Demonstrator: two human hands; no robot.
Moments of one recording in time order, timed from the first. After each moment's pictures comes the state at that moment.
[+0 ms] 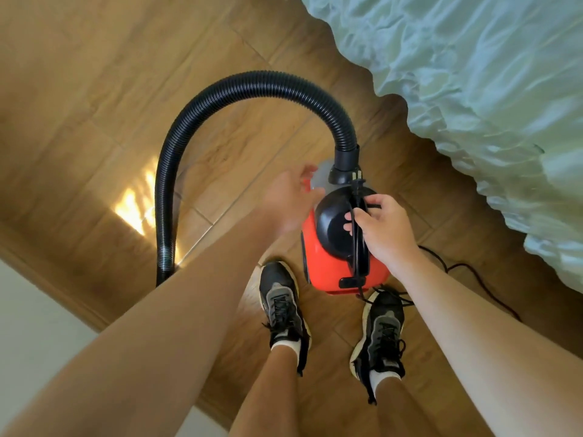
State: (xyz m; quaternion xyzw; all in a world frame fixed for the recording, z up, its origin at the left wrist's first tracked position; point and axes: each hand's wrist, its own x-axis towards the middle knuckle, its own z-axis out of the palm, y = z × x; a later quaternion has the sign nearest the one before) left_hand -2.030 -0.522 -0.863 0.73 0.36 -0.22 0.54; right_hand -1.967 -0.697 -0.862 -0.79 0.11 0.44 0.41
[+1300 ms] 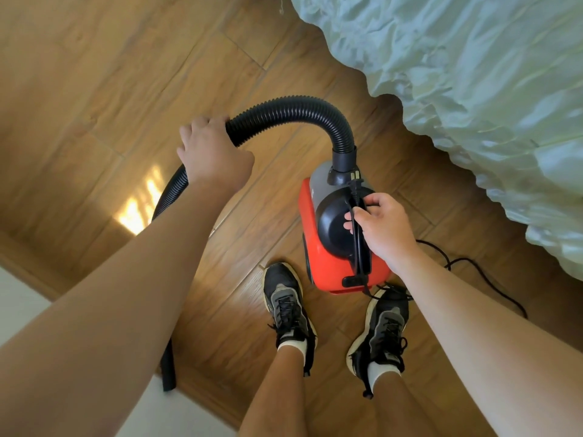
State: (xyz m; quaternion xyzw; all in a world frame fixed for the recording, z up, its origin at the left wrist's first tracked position) left_hand -2.028 -0.431 -0.848 0.85 0.45 -0.13 0.24; right_hand -1.966 -0.694 -0.856 -0.80 0.11 0.44 0.40
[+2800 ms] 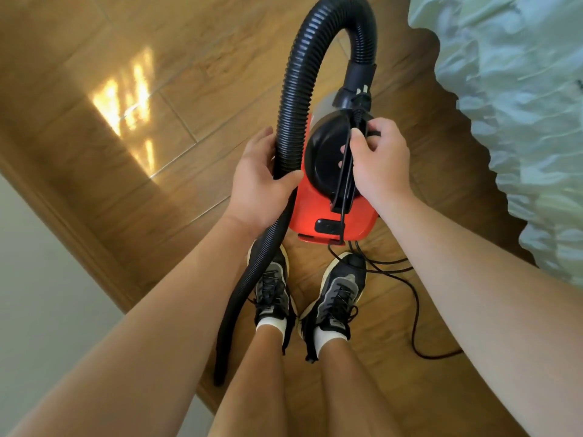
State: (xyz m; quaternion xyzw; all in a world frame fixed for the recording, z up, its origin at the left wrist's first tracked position) left_hand -2.133 -0.626 -0.866 0.67 0.49 0.02 0.55; right_hand -1.975 -0.724 -0.889 -0.85 -0.12 0.36 0.37
